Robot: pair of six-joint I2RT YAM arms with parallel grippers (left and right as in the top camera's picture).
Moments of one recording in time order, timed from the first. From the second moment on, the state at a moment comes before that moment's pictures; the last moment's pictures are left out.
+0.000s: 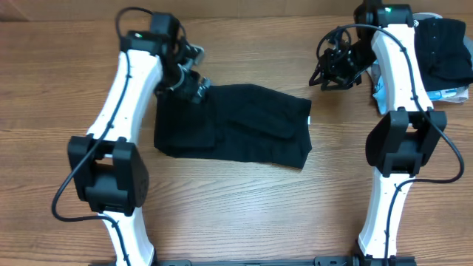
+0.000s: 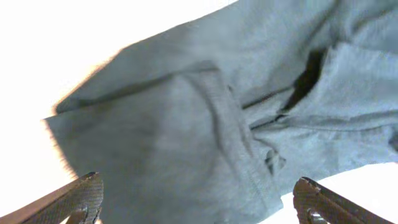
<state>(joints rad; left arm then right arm) -0.14 2.07 1.91 -1.21 0.20 0.19 0.00 2.37 2.35 -1.61 -0.49 0.01</state>
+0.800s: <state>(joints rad) 0.18 2.07 2.02 -1.33 0.19 0.09 0.08 2.37 2.02 -1.40 -0.29 0.08</state>
